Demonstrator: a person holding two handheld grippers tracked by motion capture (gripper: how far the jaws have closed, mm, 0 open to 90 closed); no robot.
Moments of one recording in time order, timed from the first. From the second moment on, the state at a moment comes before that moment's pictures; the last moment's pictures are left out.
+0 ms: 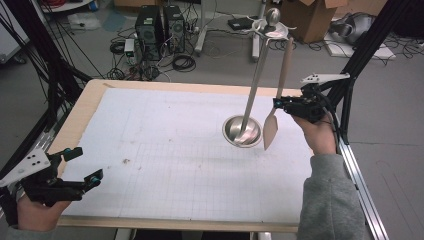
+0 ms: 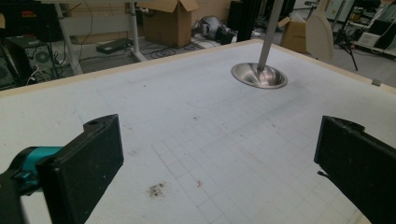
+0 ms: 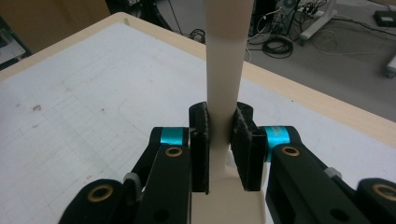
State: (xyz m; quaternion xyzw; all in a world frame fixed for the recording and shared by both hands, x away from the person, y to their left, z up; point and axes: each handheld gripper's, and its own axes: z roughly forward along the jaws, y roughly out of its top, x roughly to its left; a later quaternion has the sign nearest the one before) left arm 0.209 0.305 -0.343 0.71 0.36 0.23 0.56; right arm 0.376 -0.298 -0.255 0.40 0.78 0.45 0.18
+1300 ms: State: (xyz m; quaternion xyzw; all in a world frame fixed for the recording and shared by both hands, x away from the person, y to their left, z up) left arm 0.210 0.301 -0.344 0.71 0.36 0.23 0.56; right arm 0.345 -0.292 -0.256 0.35 0.76 0.51 0.21
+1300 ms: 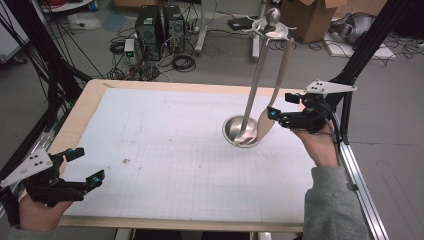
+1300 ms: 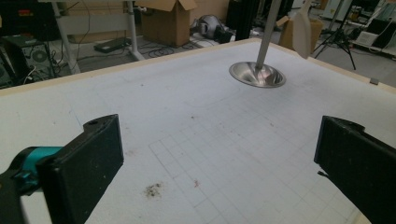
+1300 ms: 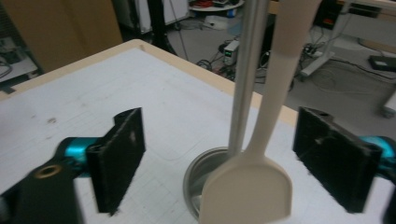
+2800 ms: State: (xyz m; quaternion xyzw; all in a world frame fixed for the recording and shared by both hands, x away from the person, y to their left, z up) left arm 0.216 0.293 -0.341 0.71 0.35 0.23 0.57; right arm 0.266 -0.268 -0.301 0.29 0.75 0.56 0.23
